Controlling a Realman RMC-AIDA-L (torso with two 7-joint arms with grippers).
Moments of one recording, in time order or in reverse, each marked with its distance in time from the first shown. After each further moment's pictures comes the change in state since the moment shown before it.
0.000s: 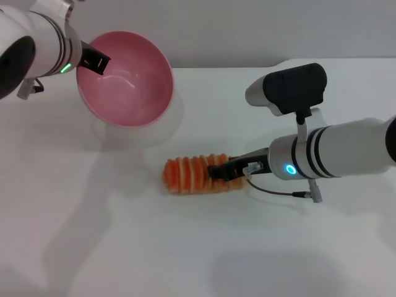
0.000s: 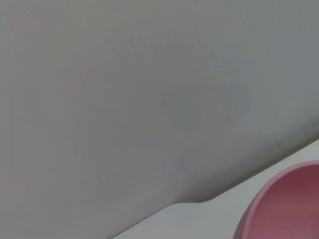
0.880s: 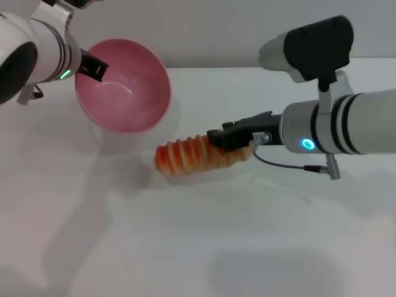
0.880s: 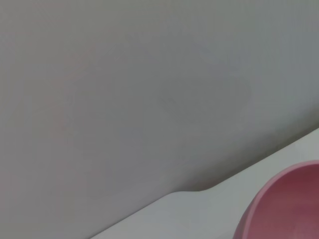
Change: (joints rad) left arm 0.001 -0.002 0.000 -0.032 -0.002 0.009 -0.002; right arm -0.160 -0.001 0.092 -0.435 -0.147 0.181 -0.001
